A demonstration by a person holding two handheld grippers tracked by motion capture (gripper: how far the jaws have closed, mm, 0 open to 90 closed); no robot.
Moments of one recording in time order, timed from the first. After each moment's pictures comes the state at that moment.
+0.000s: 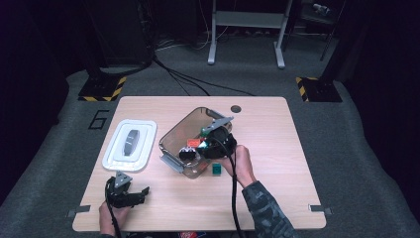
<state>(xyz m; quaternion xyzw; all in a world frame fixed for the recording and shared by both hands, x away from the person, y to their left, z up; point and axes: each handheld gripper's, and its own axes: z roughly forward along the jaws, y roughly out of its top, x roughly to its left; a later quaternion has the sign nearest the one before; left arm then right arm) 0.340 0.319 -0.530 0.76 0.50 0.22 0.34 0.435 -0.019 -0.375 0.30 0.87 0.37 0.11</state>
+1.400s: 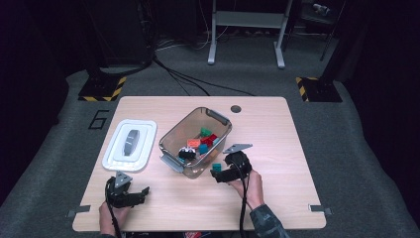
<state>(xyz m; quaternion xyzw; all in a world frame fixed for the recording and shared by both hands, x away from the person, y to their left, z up) 0.340 0.318 -0.531 0.76 0.50 0.22 0.34 0.410 -0.068 -0.463 0.40 0.84 0.36 0.11</state>
